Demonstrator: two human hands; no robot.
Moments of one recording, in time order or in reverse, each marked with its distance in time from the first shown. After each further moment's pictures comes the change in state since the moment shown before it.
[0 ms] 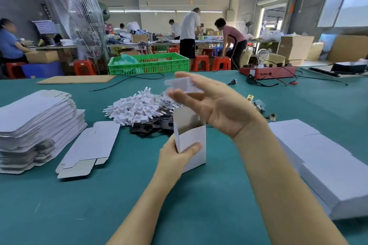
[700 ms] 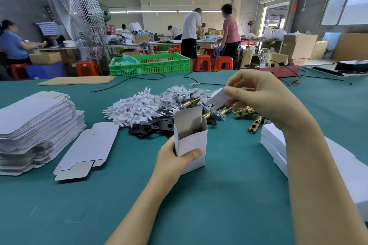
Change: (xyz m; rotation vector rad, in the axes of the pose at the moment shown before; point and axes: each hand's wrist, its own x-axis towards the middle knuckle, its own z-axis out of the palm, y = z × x) left_hand -0.001 0.003 -0.004 0.029 -0.054 0.039; right_hand -0.026 -0.041 -0.057 -1.062 0.318 -0.270
